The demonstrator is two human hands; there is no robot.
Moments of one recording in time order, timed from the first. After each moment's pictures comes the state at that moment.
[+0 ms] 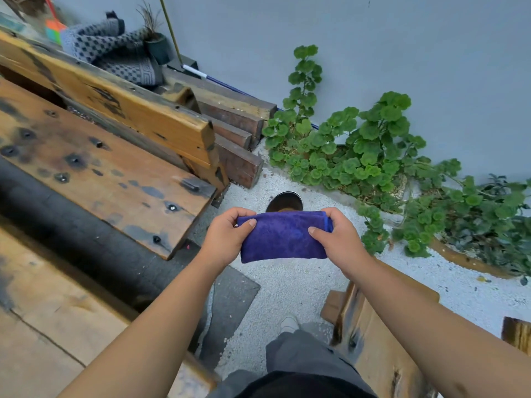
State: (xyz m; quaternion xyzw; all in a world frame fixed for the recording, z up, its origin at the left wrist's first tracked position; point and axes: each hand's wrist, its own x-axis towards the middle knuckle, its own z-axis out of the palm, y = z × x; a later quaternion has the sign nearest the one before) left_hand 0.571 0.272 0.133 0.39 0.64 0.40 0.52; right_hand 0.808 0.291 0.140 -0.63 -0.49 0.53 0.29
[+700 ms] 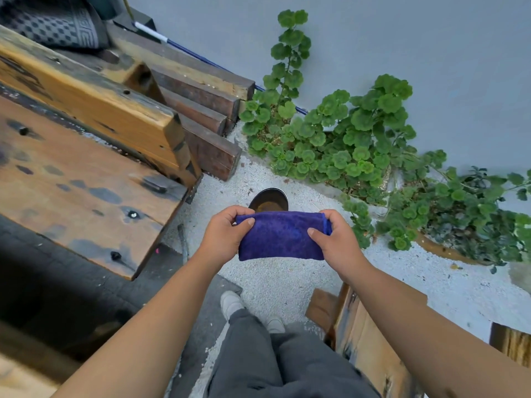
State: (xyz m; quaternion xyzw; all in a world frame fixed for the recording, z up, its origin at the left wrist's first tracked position) left_hand 0.560 0.390 0.044 0.36 0.62 0.38 0.59; right_hand 0.792 0.390 0.069 -0.69 -0.45 0.51 0.25
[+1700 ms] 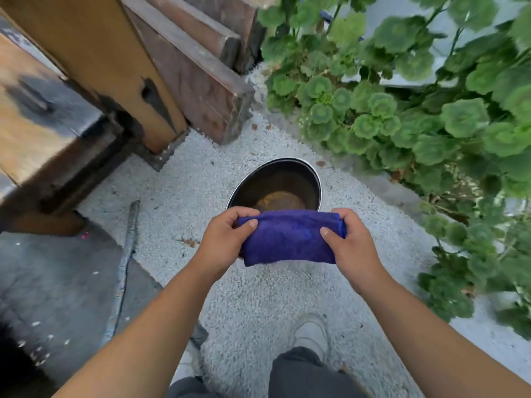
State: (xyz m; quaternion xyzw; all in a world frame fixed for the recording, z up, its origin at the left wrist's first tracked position) left_hand 0.628 0.467 -0.427 0.27 0.67 0.43 0.55; right_hand 0.855 0.511 -0.412 -0.63 -0.52 0.52 0.26
